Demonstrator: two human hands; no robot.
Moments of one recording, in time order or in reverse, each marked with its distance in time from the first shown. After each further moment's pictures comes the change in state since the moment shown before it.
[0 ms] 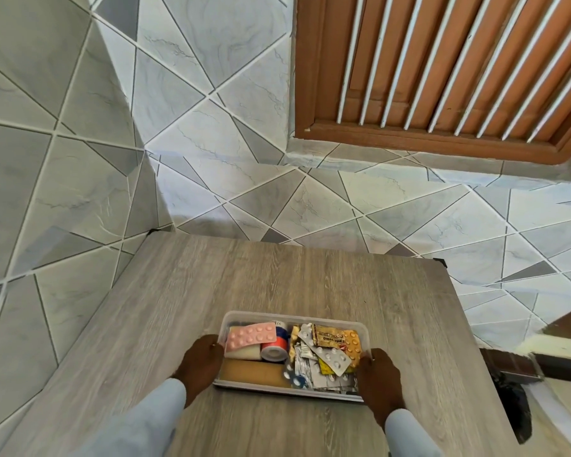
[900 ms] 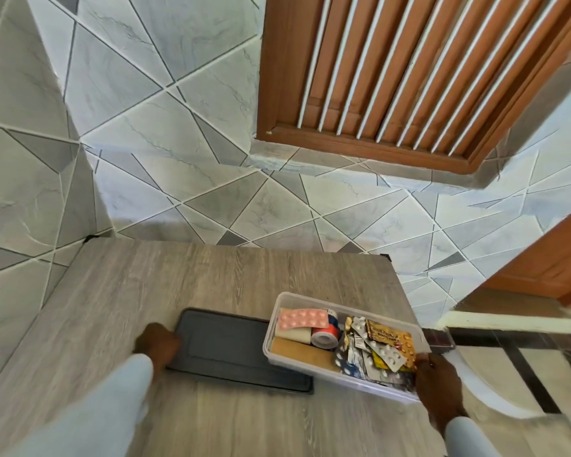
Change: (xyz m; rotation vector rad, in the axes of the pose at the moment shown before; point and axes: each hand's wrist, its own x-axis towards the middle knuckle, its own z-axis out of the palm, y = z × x) left_hand 0.056 0.024 -0.039 0.046 0.094 -0.190; right_hand -0.015 0.033 -0.105 0.072 0.448 0.179
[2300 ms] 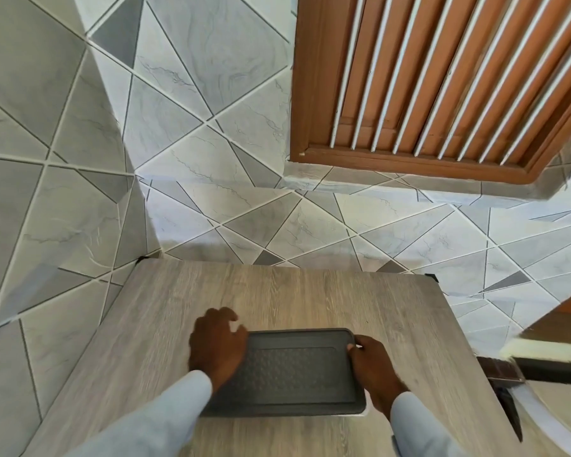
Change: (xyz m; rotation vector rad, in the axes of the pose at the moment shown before) left_hand -0.049 0.043 -0.007 0.122 0.202 0.552; right_hand -0.046 -0.094 0.118 0.136 -0.633 -0.185
